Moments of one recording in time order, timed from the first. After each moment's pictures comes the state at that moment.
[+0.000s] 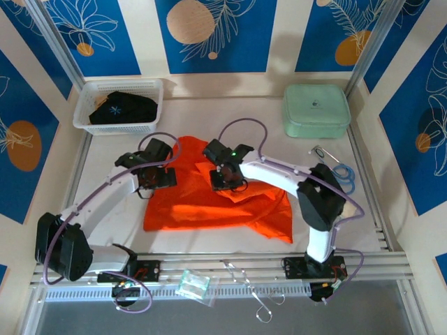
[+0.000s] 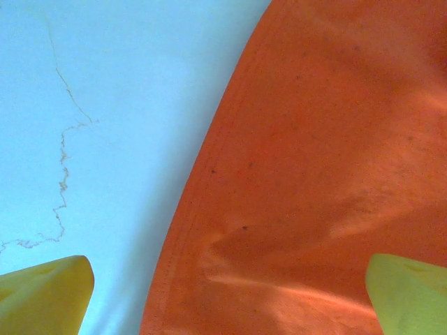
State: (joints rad) left arm -0.45 1.31 1.04 -0.98 -0.26 -0.61; right arm 0.83 1.81 1.41 -0.88 0.01 0.65
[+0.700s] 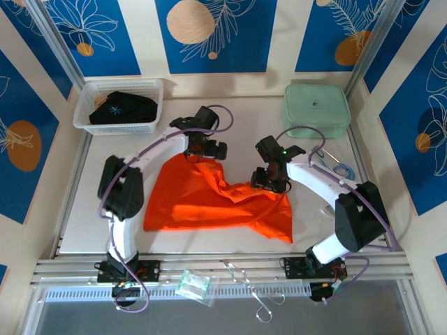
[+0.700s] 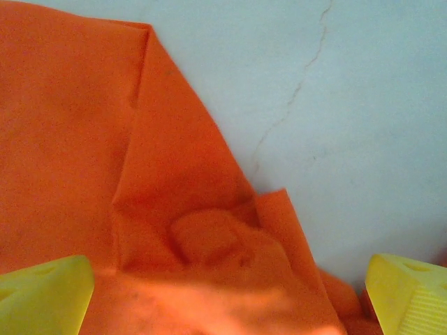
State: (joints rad) left arm -0.59 1.99 1.70 -0.88 -0.01 -0.38; right arm 0.49 1.51 1.04 -0.90 -0.08 0.69
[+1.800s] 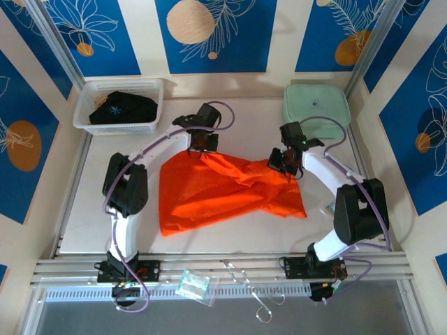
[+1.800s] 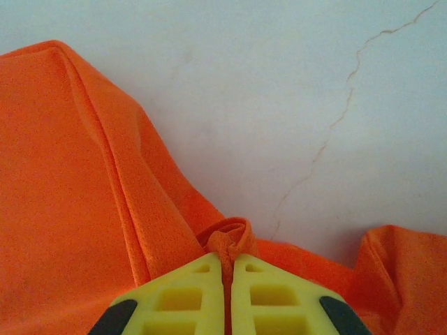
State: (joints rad) left arm -0.59 1.99 1.71 -0.81 -0.11 -0.40; right arm 0.25 1.53 1.04 -0.69 -0.14 0.60
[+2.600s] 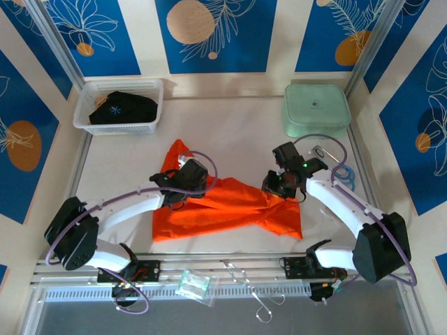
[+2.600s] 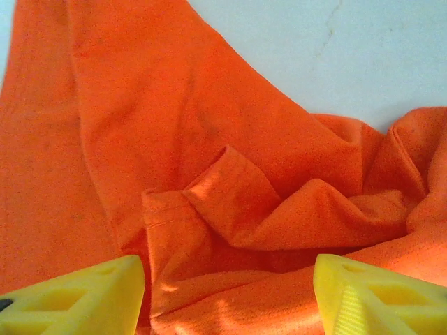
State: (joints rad) left arm -0.81 1.40 0.89 -0.52 -0.35 -0.60; right arm 0.44 1.26 0.93 -0.86 -0.16 0.71
